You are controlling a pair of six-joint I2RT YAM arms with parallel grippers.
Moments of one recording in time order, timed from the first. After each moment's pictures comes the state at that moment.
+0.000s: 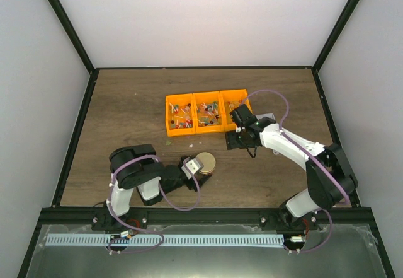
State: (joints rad) left arm -1.01 1.99 0.21 1.46 -0.05 -0.02; right arm 0.56 1.49 0.97 -0.65 0.03 0.41
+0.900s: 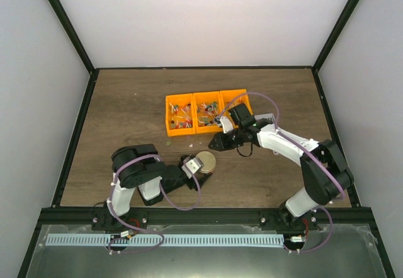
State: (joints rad) left arm -1.01 2.01 0.22 1.48 -0.07 -0.03; right arm 0.56 1.54 0.94 -0.42 -0.57 0.30
